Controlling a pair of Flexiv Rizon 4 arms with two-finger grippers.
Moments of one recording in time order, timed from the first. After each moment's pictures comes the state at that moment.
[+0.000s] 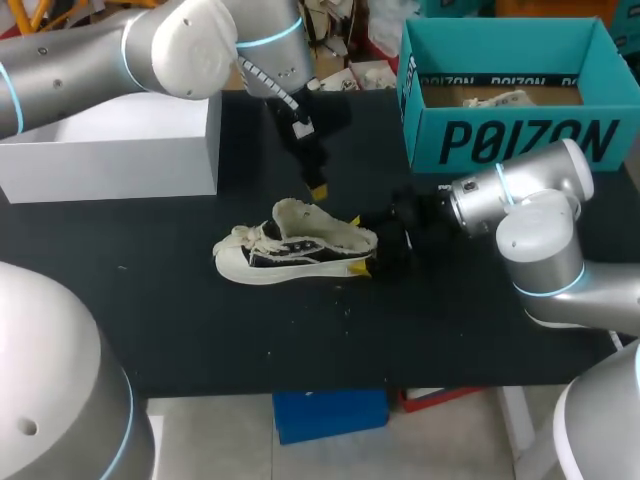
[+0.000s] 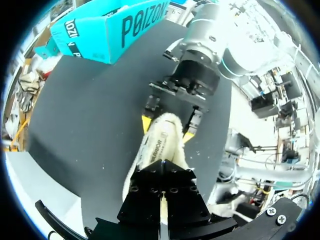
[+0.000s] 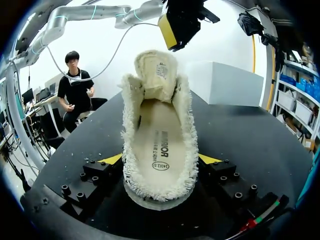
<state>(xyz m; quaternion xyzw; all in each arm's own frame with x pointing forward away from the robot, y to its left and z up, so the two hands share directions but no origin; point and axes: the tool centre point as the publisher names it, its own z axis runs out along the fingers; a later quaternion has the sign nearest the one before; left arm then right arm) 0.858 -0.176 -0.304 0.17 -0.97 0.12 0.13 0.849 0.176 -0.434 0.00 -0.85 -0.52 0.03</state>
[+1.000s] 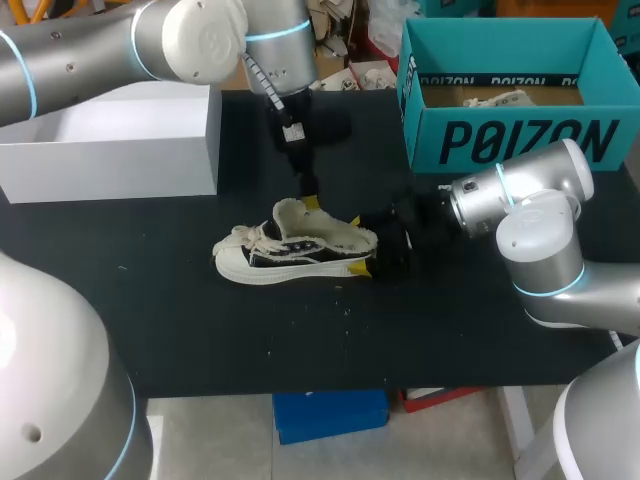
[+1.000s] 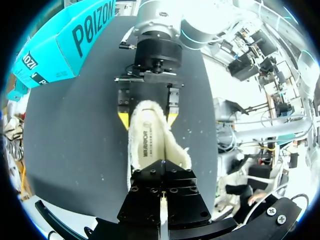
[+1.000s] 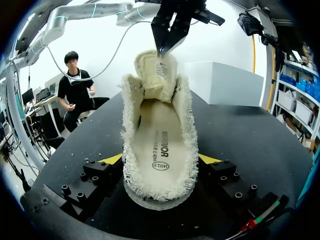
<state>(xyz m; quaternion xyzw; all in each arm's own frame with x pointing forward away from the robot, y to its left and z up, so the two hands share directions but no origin) 0.846 -0.163 -0.313 0.00 -0.98 0.09 0.17 0.849 0.176 -0.434 0.00 -0.85 -0.52 0.03</state>
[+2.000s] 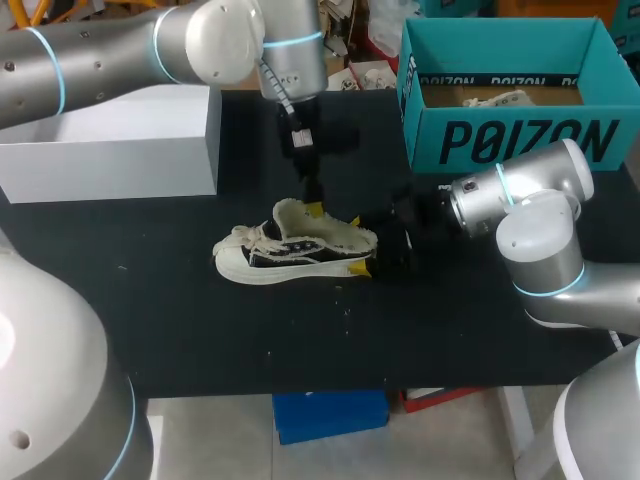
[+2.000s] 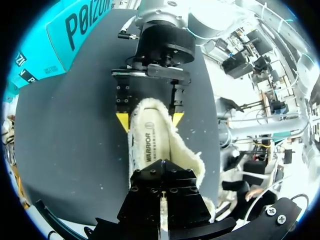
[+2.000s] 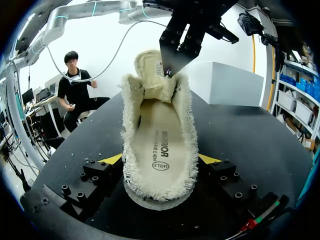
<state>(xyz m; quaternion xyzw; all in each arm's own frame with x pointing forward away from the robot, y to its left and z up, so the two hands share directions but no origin) 0.854 -0.168 -0.337 -0.01 -0.98 0.08 0.21 0.849 0.176 -0.434 0.00 -0.85 -0.52 0.03</state>
